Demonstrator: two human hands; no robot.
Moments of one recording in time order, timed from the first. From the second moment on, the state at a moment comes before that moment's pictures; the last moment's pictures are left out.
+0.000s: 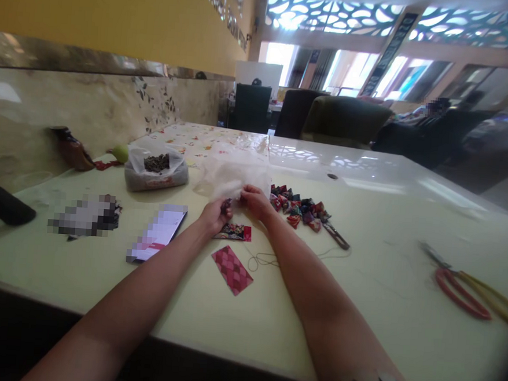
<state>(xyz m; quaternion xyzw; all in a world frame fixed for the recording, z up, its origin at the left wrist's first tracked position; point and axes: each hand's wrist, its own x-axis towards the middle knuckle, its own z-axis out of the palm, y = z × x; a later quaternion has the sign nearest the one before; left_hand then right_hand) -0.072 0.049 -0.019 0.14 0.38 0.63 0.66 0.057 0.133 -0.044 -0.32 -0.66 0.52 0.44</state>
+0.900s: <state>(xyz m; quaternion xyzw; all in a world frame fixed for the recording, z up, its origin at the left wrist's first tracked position) -0.061 0.064 -0.016 0.17 0.44 0.60 0.65 0.058 0.138 -0.018 -0.35 -0.72 0.42 0.43</state>
